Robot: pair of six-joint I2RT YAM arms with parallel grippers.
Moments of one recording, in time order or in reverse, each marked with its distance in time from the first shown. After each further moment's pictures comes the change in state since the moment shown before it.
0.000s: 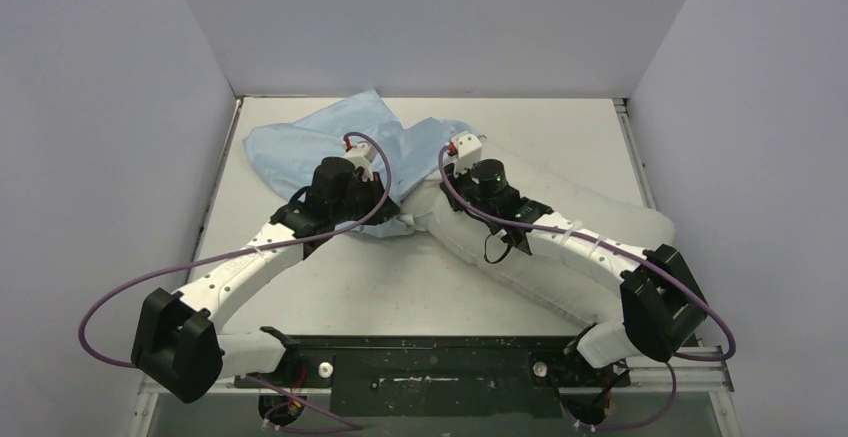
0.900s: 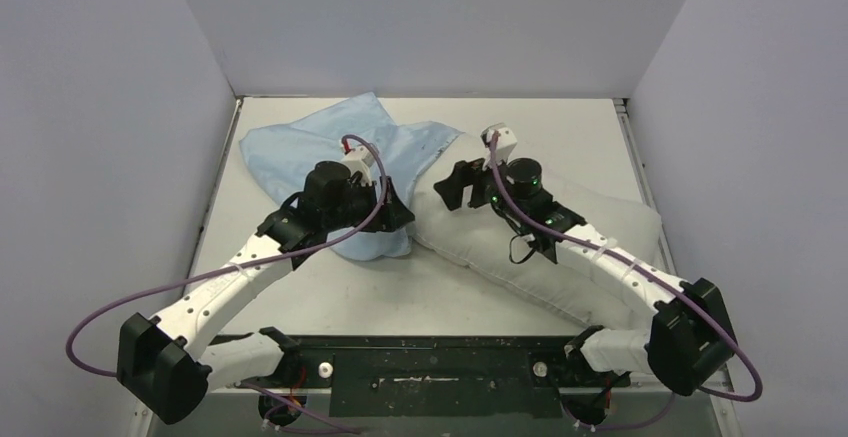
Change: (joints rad) left arm -0.056 -0.125 0.007 -0.092 0.071 -0.054; right arm -0.081 -0.163 -0.109 0.120 -0.159 0.271
